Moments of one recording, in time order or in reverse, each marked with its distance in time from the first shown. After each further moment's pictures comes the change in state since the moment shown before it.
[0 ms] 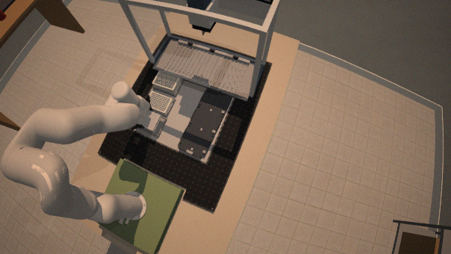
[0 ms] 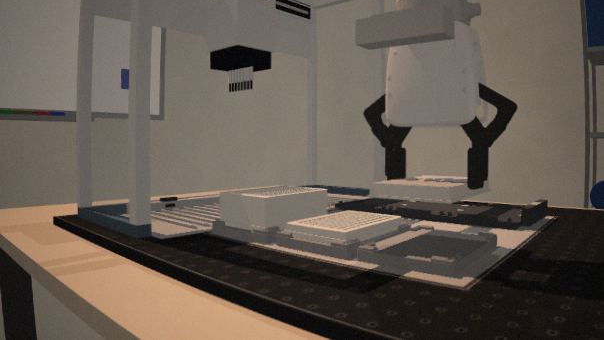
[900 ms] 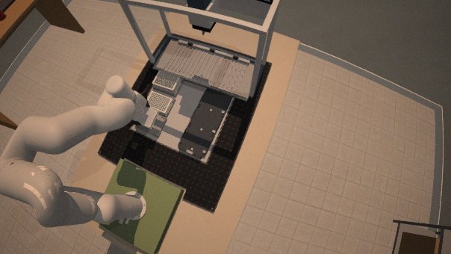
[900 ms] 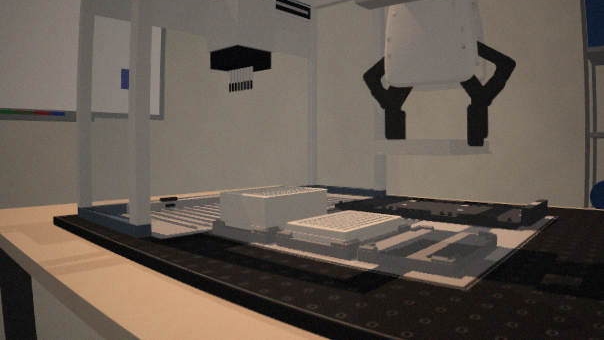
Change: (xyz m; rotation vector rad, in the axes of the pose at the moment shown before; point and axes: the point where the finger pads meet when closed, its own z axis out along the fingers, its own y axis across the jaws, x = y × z) arm 0.000 0.000 -0.042 -0.001 0.000 0.000
